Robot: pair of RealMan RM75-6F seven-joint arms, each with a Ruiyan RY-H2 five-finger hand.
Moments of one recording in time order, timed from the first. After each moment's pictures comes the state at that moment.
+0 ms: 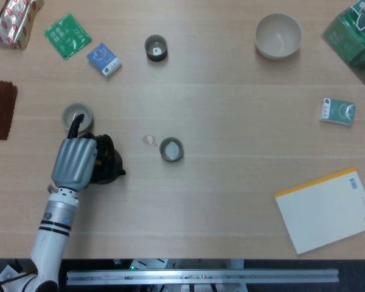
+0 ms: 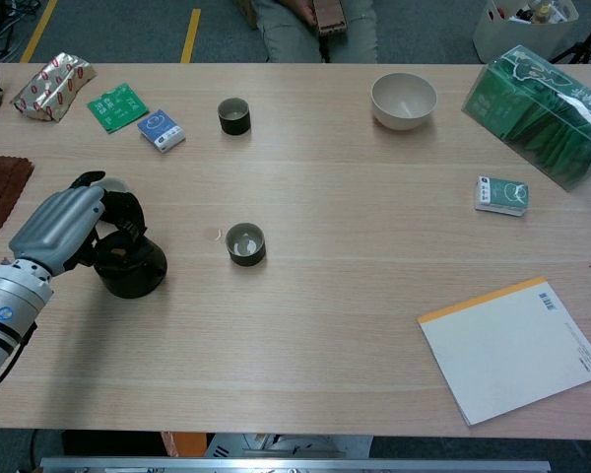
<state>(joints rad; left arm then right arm) -0.28 -1.67 -0.04 -1.51 1.36 1.27 0.23 0.14 -0.94 0.05 -1.69 -1.38 1.31 -0.08</state>
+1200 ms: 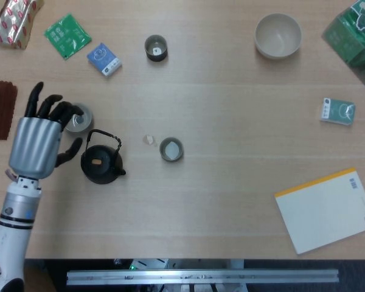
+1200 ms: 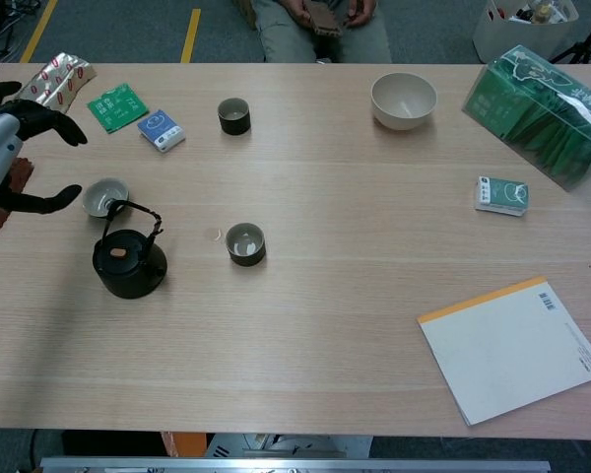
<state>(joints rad) -0.27 -1.46 -0.07 -1.56 1.51 1.44 0.29 0.10 -0.97 0.03 -1.63 -1.43 1.36 -0.01</state>
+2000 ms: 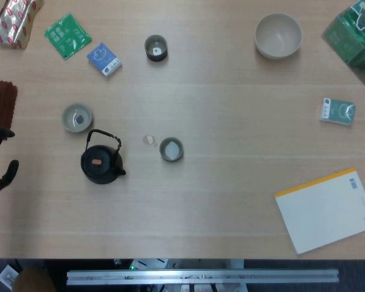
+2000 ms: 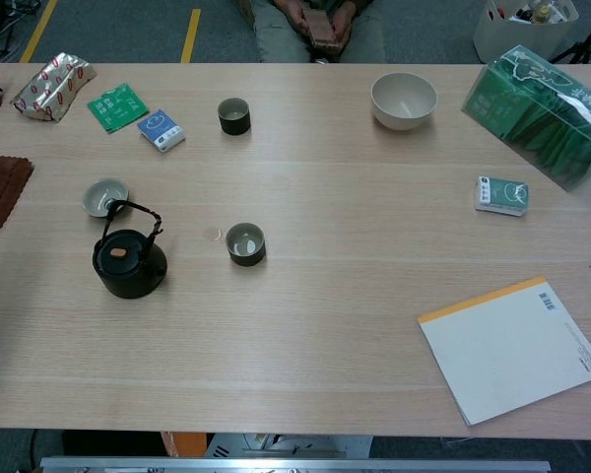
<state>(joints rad) -0.10 -1.26 0.00 -1.64 1.52 1.58 0.27 0.01 -1.02 0.00 -1.56 -1.51 1.51 0.02</state>
